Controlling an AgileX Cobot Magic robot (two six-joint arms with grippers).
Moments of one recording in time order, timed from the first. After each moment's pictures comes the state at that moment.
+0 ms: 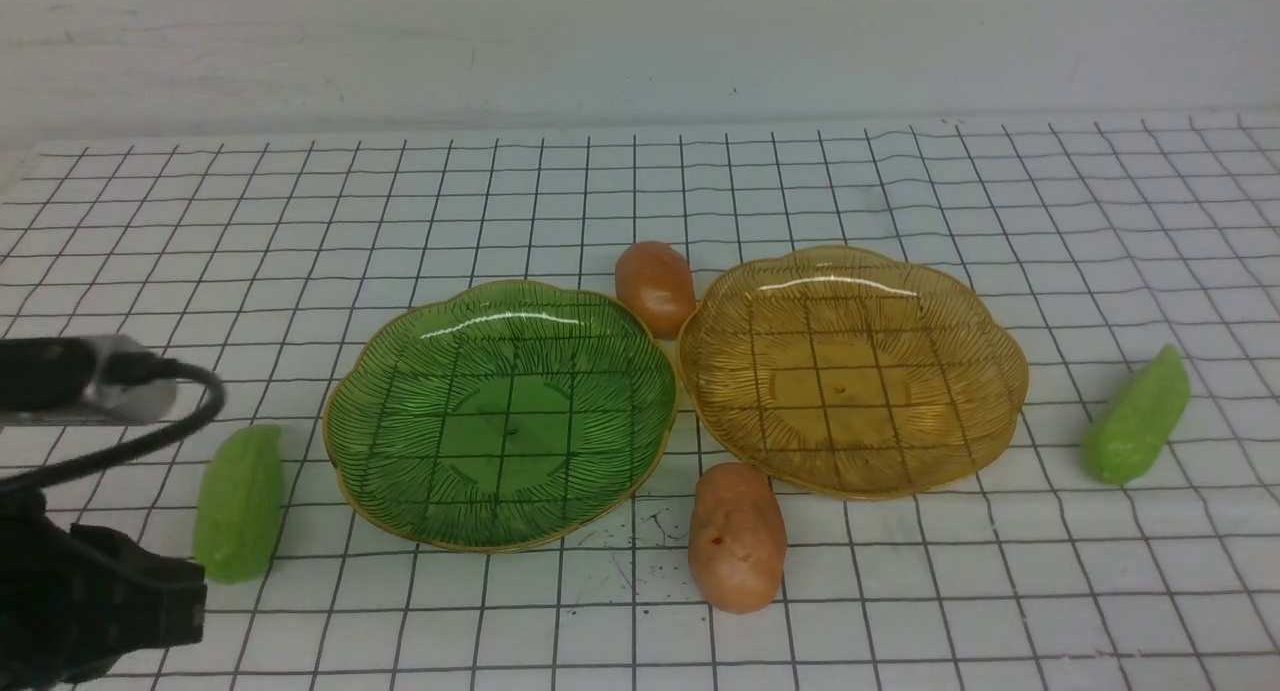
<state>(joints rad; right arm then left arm) -0.01 -0.02 0.03 1.05 0.02 0.03 0.02 0.89 -0.68 -0.32 0.90 0.25</state>
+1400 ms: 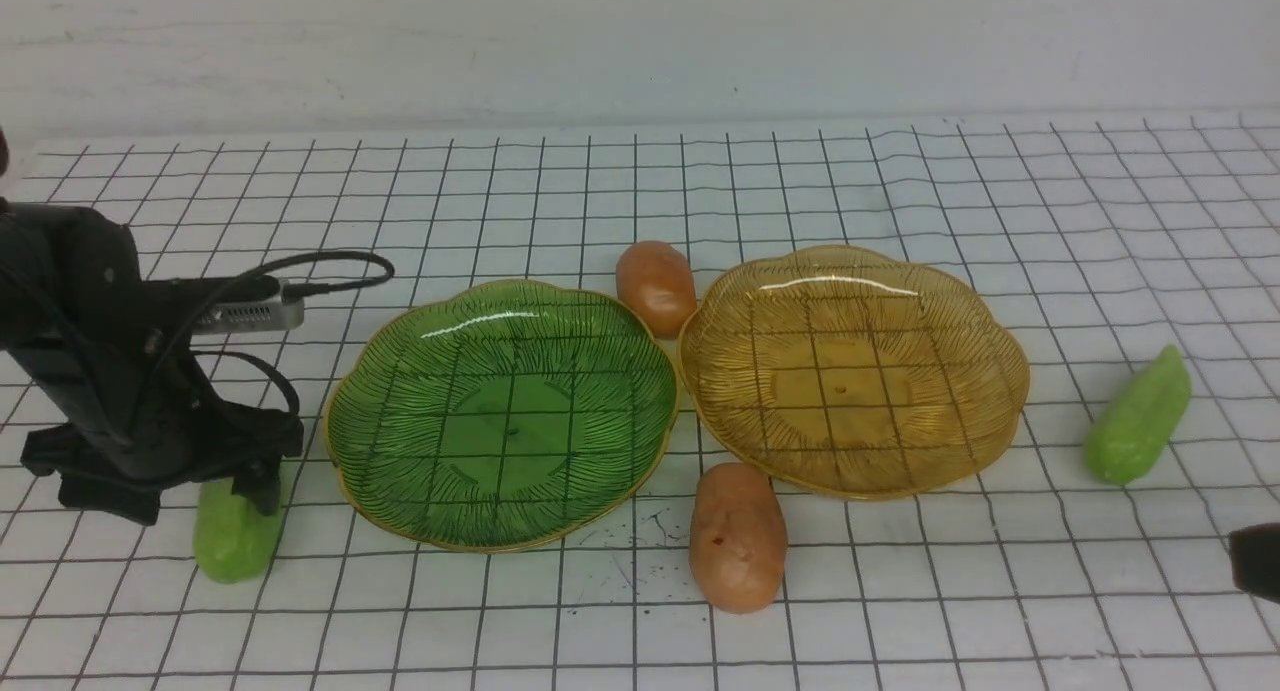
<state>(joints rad) 0.00 0.73 -0.76 0.54 1.11 -0.31 0.02 1.77 -1.07 0.09 0.77 -0.17</state>
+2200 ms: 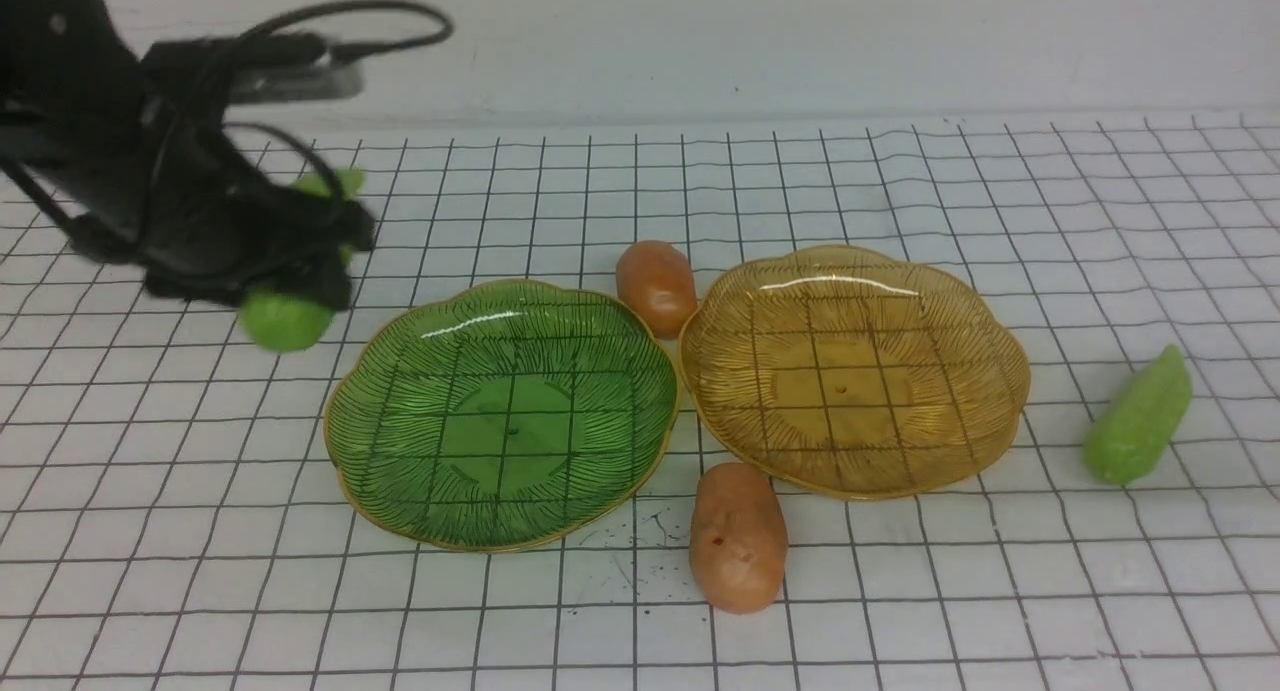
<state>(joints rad) -0.12 0.98 -0.80 0.08 0.95 0.04 -0.22 1.59 -1.44 -0.10 0.96 -0.08</state>
